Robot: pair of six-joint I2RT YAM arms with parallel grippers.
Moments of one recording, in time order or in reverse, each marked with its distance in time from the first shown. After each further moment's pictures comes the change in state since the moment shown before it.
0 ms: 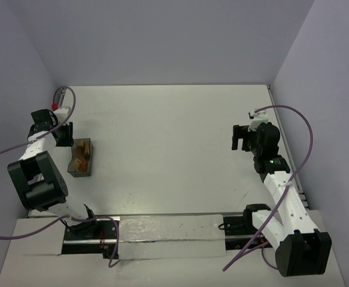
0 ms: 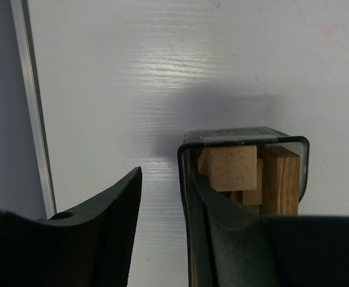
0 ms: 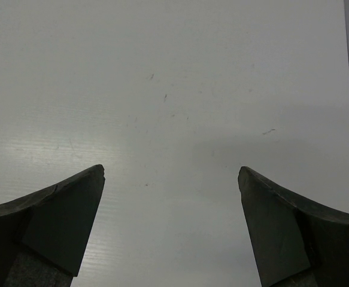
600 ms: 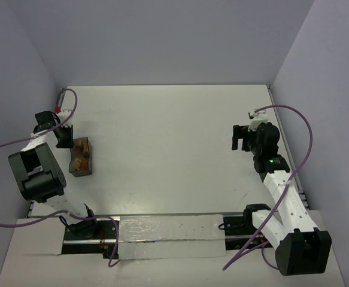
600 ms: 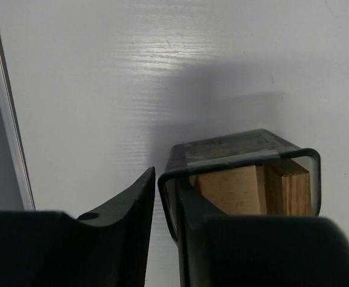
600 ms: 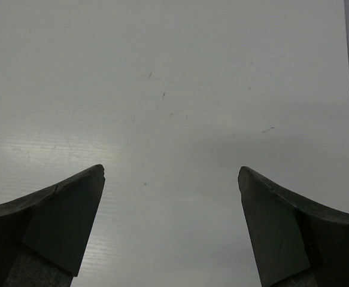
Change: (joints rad) left arm 0.000 0.114 0.005 0.049 -0.002 -0.001; right arm 0.000 0.010 0.000 0.000 0.008 0.000
